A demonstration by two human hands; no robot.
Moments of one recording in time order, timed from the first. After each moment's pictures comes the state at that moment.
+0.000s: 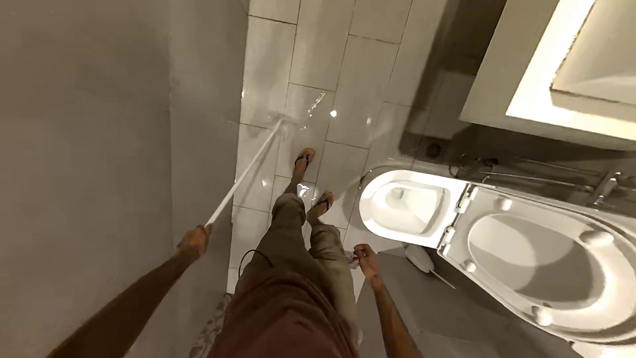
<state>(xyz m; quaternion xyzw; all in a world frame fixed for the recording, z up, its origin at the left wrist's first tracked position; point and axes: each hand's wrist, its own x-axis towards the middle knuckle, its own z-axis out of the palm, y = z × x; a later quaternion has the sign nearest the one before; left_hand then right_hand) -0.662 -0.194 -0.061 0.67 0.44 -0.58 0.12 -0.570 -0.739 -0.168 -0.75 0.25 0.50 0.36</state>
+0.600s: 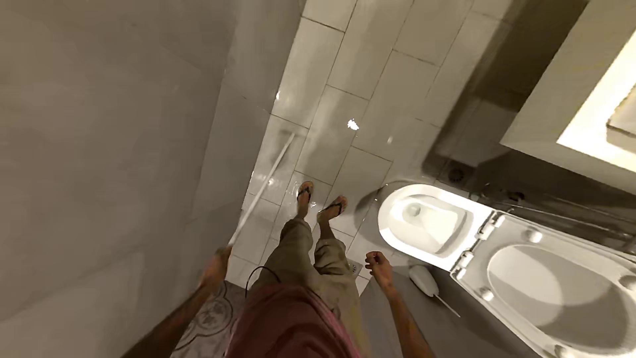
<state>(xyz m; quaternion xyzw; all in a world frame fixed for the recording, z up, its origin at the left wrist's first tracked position) -0.811 -0.265 -0.025 0.66 0.55 -0.44 0.26 -0.577 -0.721 -0.159 -0.76 0.21 0.53 0.31</state>
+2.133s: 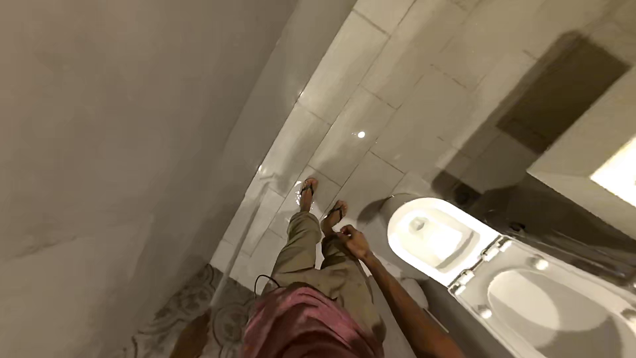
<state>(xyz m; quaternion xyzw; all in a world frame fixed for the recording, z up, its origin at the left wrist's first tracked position) -0.947 -0.354 0.141 0.59 0.56 -0.39 0.43 -0.579 -0.574 -0.158 -0.73 -0.15 0.63 0.20</state>
